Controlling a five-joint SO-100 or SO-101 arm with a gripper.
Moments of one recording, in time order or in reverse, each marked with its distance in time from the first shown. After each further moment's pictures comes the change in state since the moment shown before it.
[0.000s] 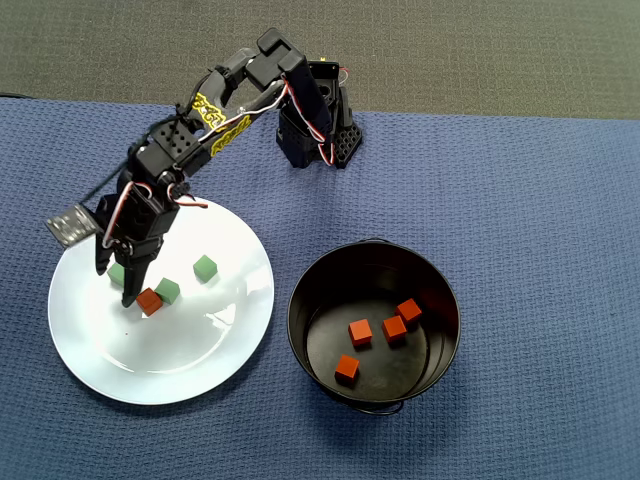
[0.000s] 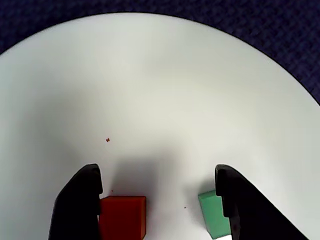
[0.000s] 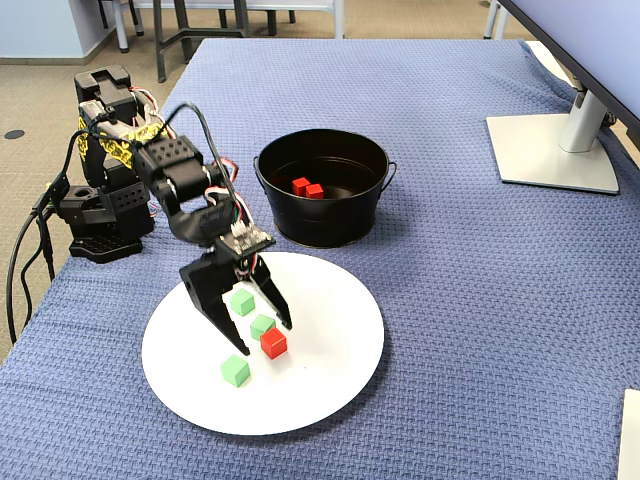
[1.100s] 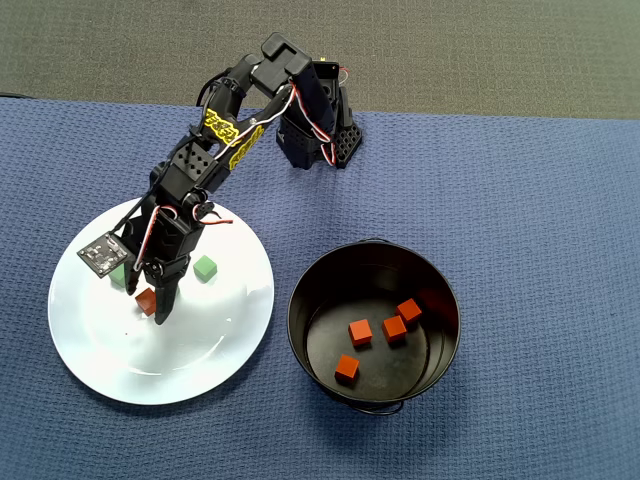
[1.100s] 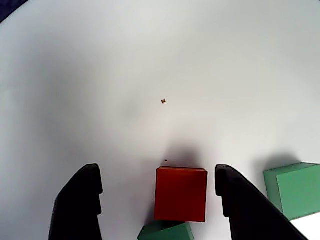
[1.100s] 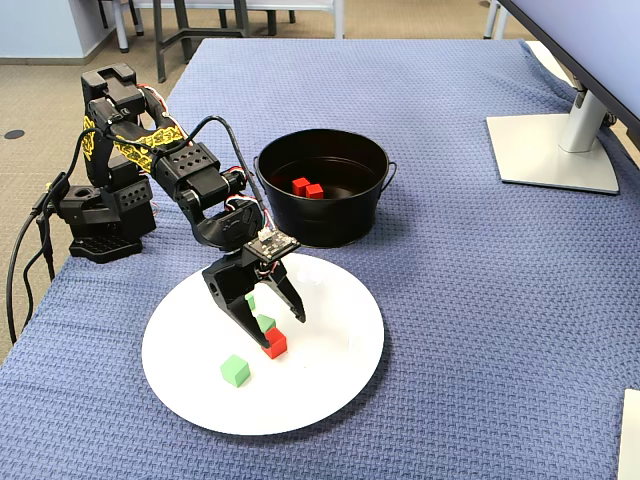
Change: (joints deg) arm -5.6 0.0 7.3 -4.5 1.7
